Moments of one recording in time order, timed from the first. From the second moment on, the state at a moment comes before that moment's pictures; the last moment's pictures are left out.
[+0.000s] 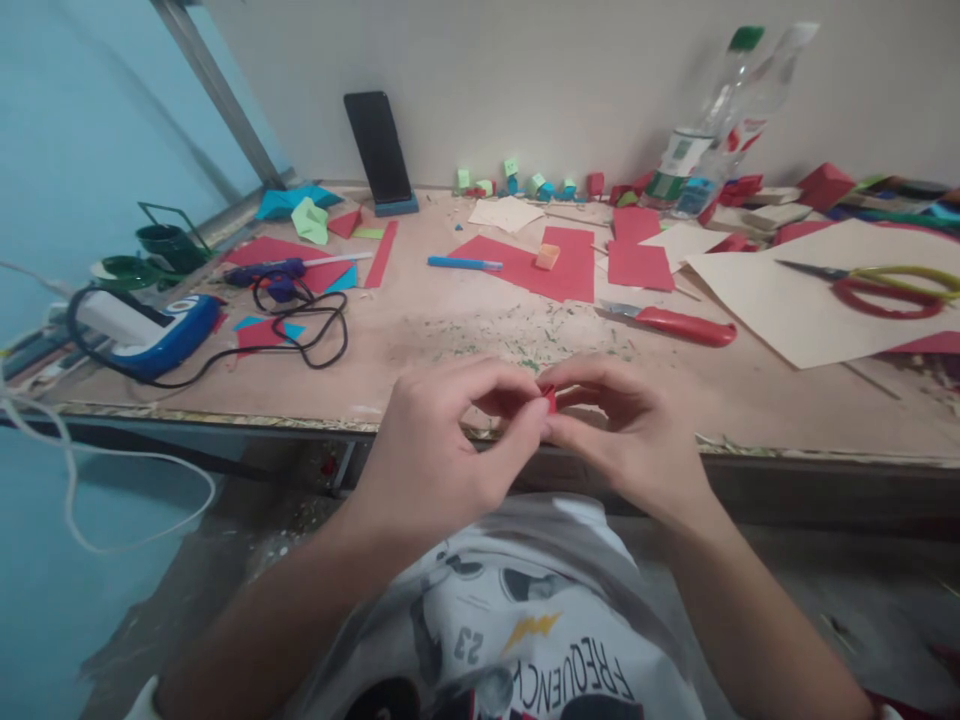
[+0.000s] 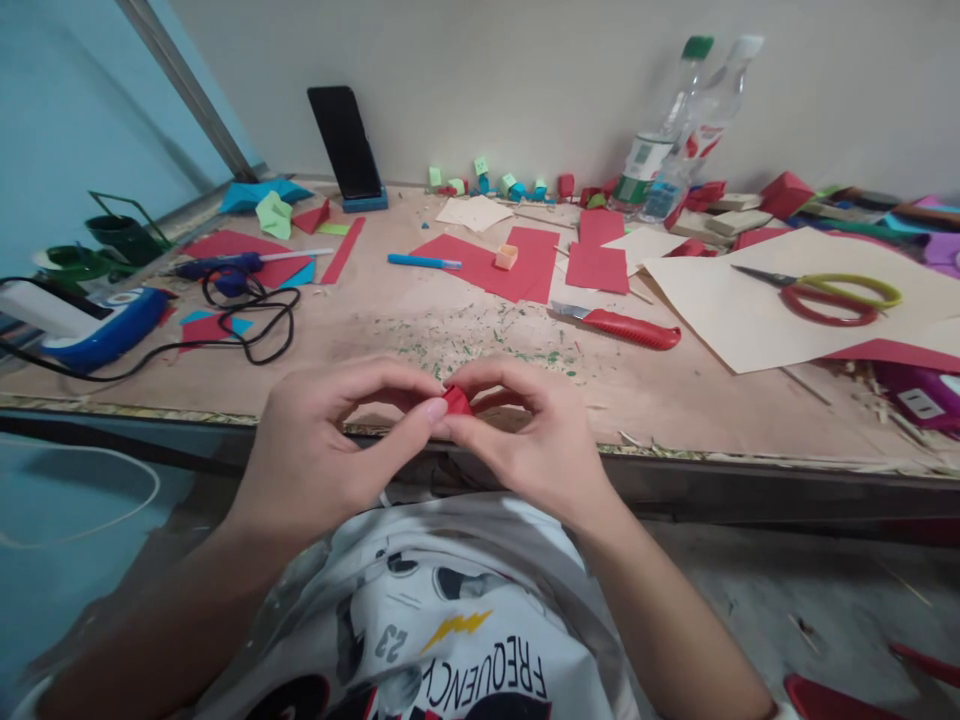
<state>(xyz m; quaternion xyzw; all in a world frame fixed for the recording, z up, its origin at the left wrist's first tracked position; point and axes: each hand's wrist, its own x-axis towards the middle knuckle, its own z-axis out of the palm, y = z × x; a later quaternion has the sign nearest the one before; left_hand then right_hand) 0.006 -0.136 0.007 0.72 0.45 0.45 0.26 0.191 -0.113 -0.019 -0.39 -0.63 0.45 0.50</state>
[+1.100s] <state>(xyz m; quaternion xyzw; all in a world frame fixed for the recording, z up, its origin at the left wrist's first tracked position) -0.006 -0.125 -0.019 0.63 0.47 0.53 0.33 0.195 -0.110 -0.014 -0.43 -0.71 0.39 0.40</state>
